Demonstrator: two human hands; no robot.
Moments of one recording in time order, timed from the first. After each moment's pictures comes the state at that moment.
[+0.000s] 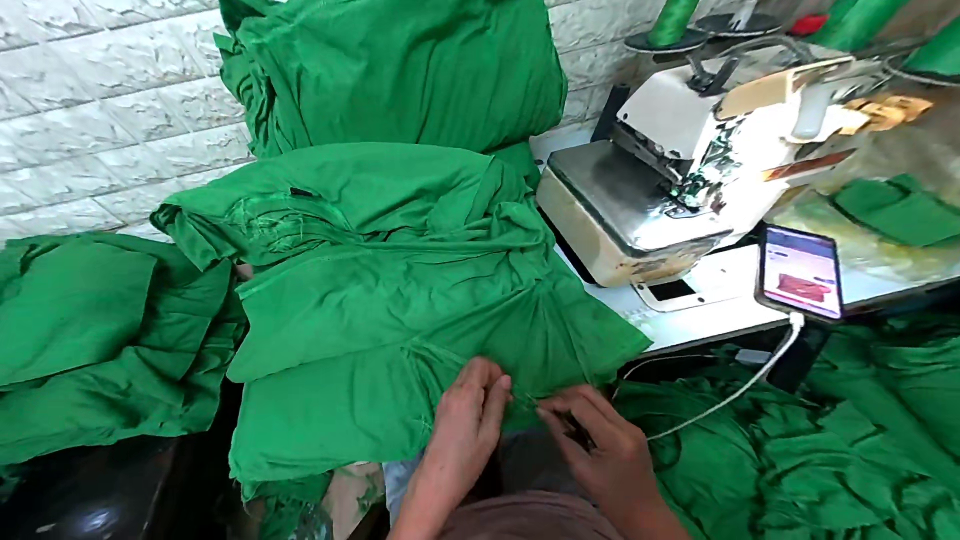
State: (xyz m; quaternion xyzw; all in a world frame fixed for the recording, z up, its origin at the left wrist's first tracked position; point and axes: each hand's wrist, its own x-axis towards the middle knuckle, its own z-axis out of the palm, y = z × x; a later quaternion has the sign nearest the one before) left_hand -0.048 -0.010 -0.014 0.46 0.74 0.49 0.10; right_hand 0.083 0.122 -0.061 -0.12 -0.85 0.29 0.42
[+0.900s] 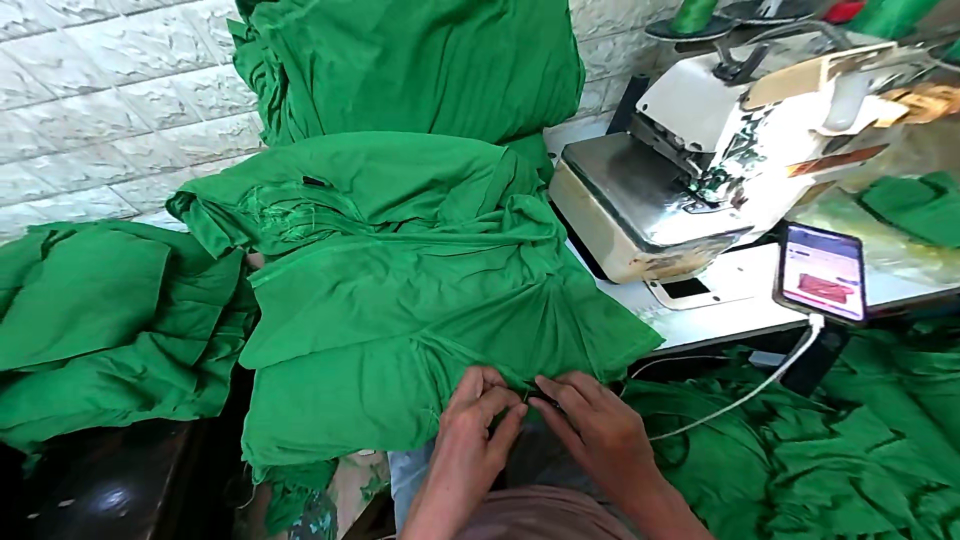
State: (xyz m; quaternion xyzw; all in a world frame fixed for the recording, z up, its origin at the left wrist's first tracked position) left_hand -0.036 -0.026 -0.027 0.47 0.74 0.48 0.03; right_hand 0.069 0.132 -0.058 -0.05 -0.90 0.14 0.42
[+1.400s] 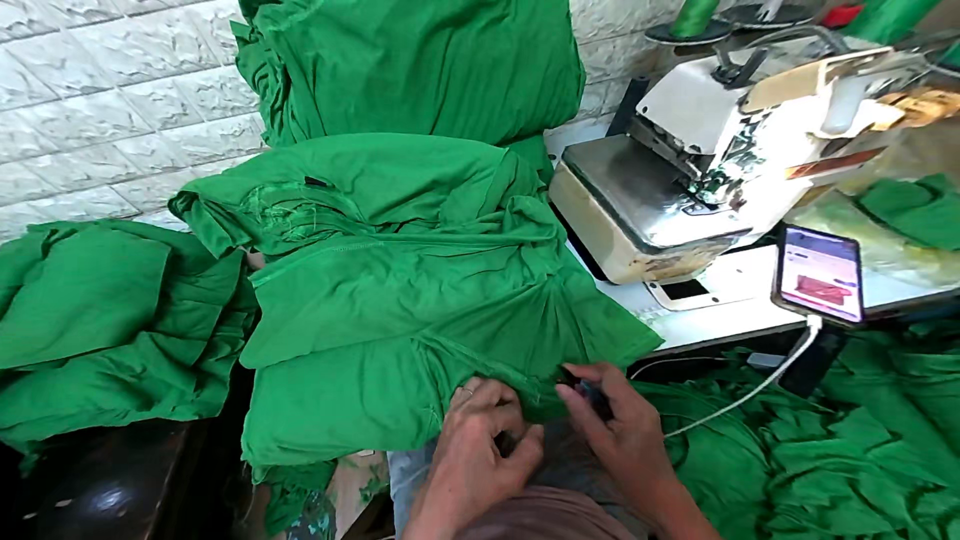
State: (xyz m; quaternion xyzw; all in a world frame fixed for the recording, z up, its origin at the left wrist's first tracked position) left_hand -0.034 -0.028 -0.027 0.52 0.73 0.45 0.03; right_hand 0.078 0.139 -0.055 -0.11 -0.84 0.33 0.42
